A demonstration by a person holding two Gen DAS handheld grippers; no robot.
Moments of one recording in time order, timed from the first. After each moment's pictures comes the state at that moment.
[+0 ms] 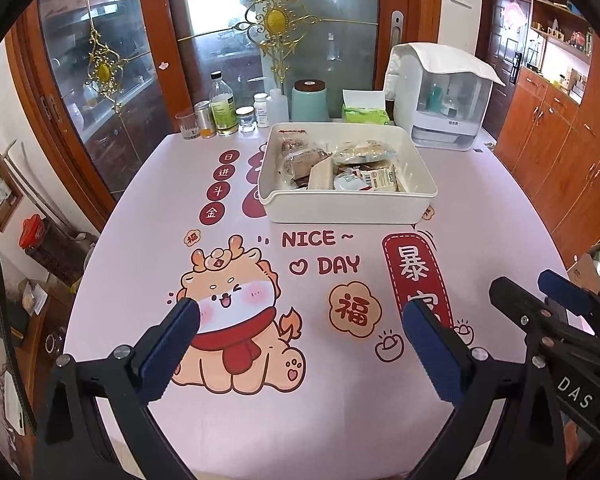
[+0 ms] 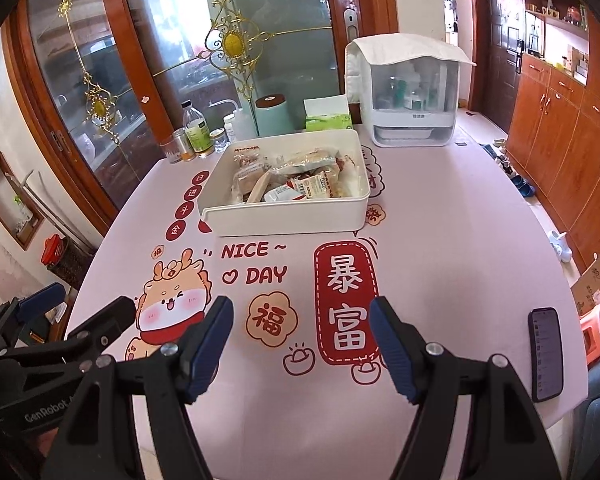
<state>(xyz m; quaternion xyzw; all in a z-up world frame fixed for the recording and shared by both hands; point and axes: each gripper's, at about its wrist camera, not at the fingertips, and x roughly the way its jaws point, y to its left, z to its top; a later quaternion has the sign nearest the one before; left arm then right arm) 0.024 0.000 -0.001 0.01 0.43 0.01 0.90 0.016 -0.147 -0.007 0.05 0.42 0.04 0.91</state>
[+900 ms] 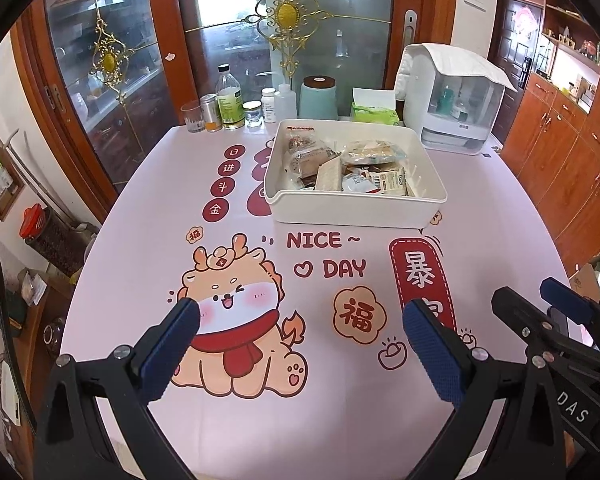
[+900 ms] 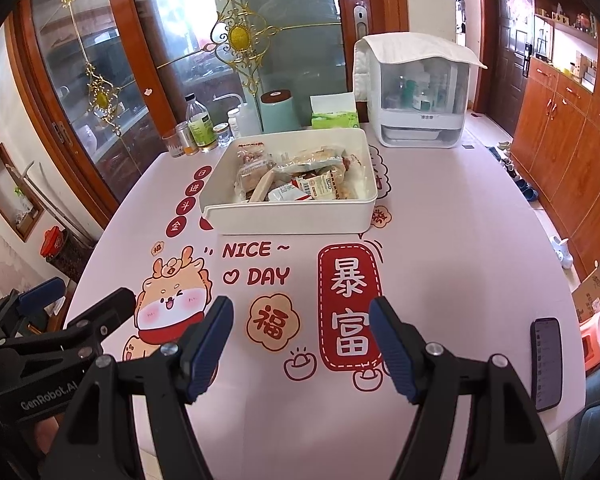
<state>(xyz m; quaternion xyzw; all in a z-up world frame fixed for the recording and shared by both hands) 0.036 0.008 -0.005 -0.01 0.44 0.03 0.90 0.025 -0.138 -0.009 0.04 0.42 0.05 0.90</state>
